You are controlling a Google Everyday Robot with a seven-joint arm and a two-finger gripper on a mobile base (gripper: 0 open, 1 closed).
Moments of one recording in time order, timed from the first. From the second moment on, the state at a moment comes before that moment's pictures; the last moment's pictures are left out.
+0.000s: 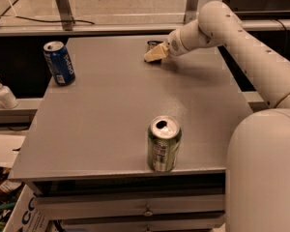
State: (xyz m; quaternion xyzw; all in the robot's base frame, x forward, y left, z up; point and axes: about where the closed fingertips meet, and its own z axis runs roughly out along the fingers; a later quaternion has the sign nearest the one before) arm 0.810 -0.058 0.819 -0.37 0.82 0.20 0.39
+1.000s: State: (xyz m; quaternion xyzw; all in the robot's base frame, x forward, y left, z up) arm 0.806 -0.069 0.818 -0.36 0.82 0.20 0.39
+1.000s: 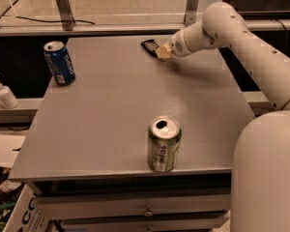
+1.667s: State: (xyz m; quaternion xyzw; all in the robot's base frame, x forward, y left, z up) arm 0.806 -0.069 0.818 -0.36 0.82 0.20 0.39
